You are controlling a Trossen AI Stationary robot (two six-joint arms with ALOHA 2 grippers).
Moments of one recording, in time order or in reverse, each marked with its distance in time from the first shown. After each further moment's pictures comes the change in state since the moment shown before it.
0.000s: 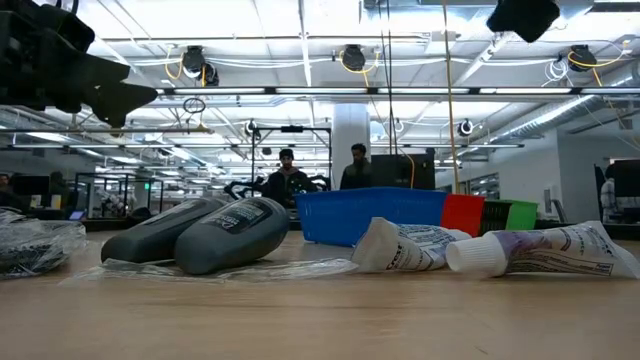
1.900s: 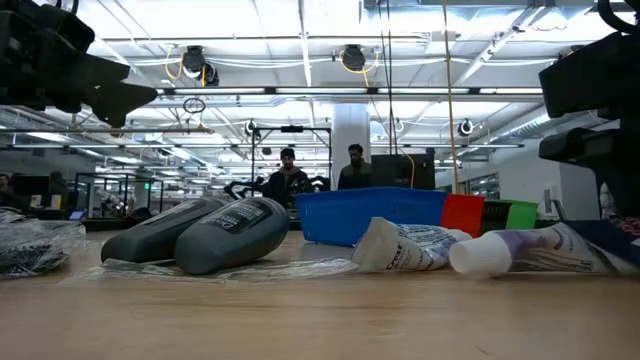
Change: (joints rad) left arm 0.000 0.000 0.000 0.000 0.000 0.000; right arm 0.070 0.587 0.029 -0.199 -0.157 0.021
